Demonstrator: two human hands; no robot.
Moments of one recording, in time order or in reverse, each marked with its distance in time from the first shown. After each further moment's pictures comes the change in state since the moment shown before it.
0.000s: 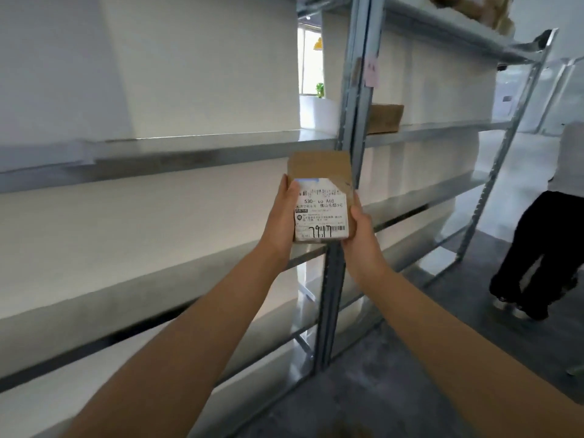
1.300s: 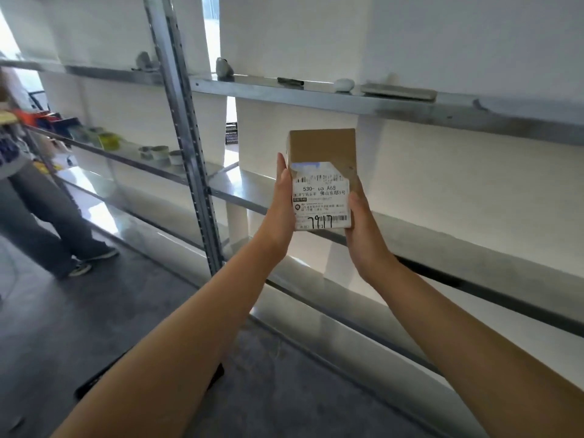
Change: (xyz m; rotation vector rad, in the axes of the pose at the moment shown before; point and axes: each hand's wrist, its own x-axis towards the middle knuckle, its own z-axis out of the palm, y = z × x) left_hand -0.483 0.180 -0.450 0.308 1.033 0.199; right_hand -0.338 0.069 0.554 0.198 -1.183 0.058
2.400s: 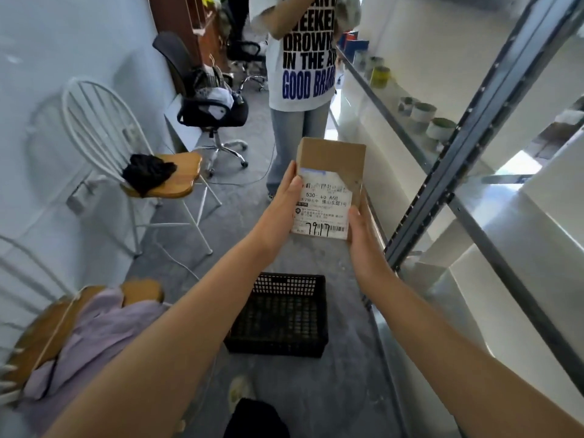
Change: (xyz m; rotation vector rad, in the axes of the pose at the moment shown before) left_hand -0.011 -0.024 -0.361 0.217 0.890 -0.087; right_hand 0.171 0.175 0.348 0.187 -0.833 0.189
